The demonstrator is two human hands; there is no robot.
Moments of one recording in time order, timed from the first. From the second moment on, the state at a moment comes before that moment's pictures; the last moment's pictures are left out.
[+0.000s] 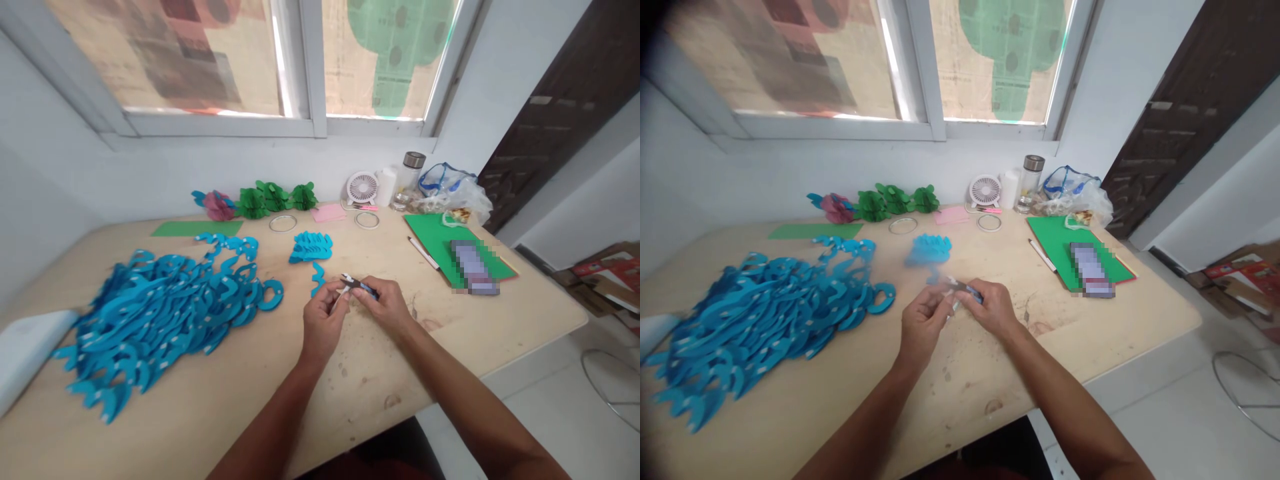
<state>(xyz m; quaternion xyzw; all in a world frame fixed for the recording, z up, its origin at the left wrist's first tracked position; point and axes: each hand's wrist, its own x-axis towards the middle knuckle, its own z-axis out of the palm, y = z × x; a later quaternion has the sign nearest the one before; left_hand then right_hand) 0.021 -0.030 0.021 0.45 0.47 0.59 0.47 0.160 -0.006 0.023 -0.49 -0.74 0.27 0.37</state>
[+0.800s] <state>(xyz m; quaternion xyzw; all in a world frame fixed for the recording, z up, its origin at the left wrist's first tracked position) 0.014 -0.024 0.014 0.43 0.48 0.62 0.45 0.160 -0.005 0.022 -0.51 -0.75 0.26 0.34</state>
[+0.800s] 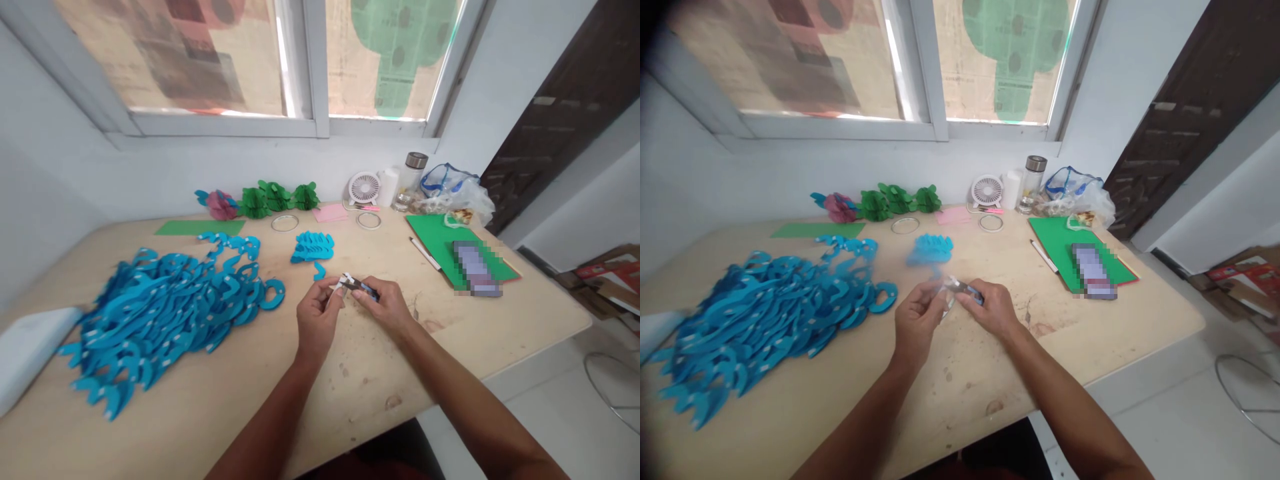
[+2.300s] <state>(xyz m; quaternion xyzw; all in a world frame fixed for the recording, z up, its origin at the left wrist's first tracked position) 0.023 -0.016 0.018 0.52 0.51 0.58 0.36 0.171 -0.001 0.023 -0.59 -0.70 0.04 0.40</state>
